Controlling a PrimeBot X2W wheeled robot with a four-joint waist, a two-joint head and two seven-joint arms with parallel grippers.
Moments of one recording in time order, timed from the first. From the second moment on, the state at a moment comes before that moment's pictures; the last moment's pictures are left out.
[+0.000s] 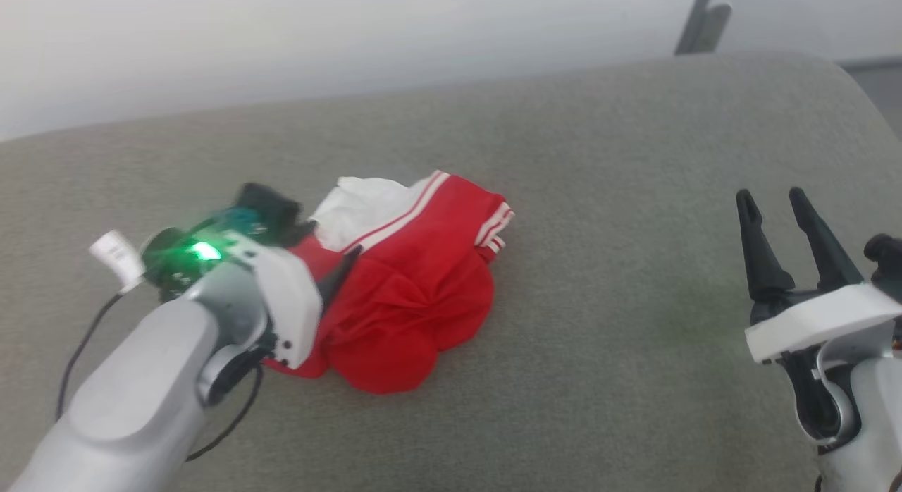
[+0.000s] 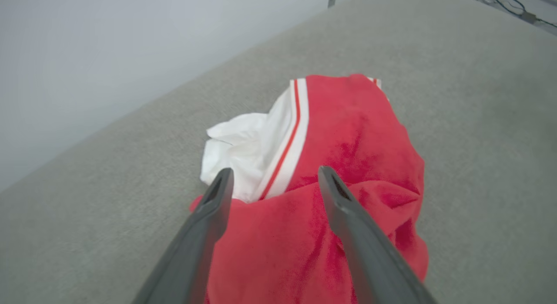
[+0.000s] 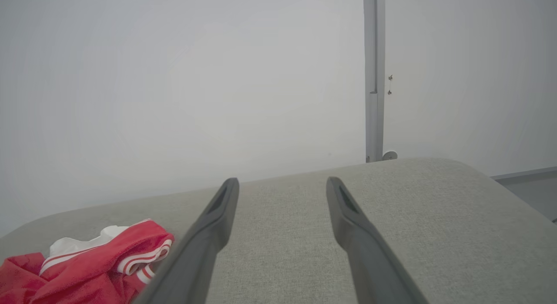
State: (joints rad) left arm -0.63 0.49 -0.64 0.36 -0.64 -0.12 0.26; right arm -0.29 -0.27 0.05 0.24 0.53 0.13 -0.16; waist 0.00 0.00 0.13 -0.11
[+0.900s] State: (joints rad) left arm -0.03 0.66 -0.25 0.08 -0.73 0.14 -0.25; right arm -0.16 -0.26 -0.02 0.23 0.49 0.13 -0.16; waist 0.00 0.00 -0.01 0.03
